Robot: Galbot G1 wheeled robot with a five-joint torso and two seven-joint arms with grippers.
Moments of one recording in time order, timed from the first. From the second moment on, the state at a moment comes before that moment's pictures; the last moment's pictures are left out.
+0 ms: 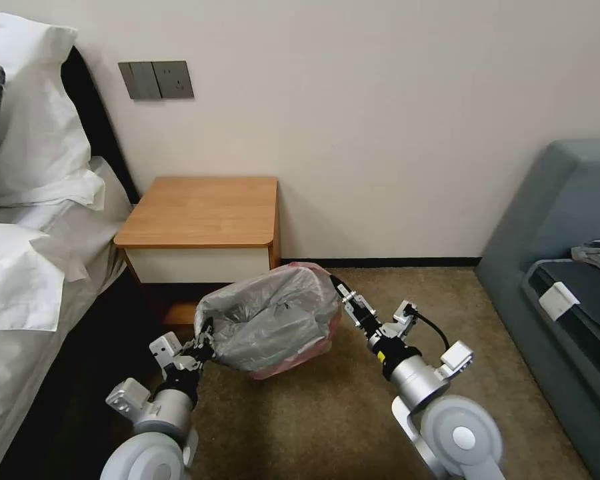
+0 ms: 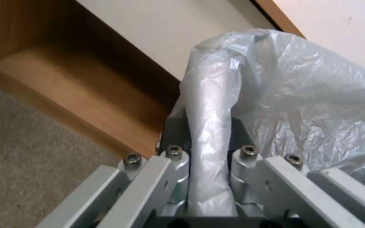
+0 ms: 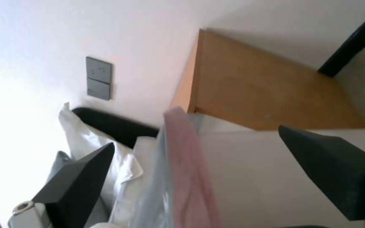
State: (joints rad) left arm 1.61 -1.37 -0.50 -2.24 -0.88 0.19 -0.31; right arm -1.42 1.32 0.31 2.20 1.34 -0.24 0.13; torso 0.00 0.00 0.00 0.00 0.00
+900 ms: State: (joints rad) left arm 1.61 -1.38 -0.49 -2.27 -0.97 0.21 -0.33; right arm -1.43 1.35 0.30 2.16 1.33 -0.19 0.03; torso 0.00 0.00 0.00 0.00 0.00
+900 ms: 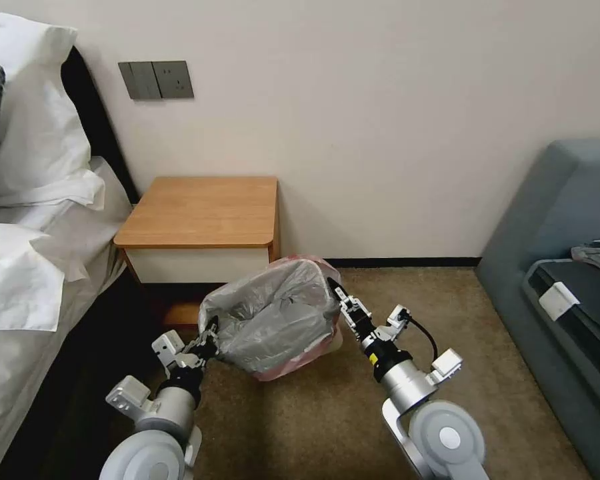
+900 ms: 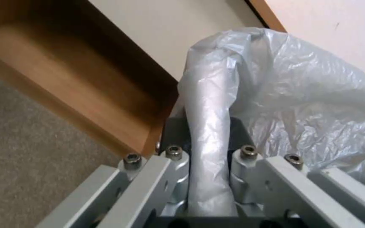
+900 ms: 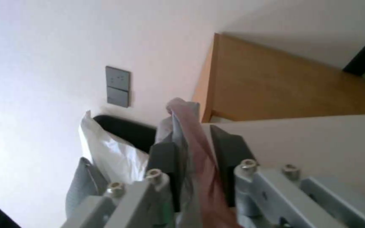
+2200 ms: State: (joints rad) left arm 1.59 -1.38 -0.52 -2.29 -0.98 0.22 -0.34; right arm -1.57 1.29 0.52 2.11 1.14 -0.21 -0.01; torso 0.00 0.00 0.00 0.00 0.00
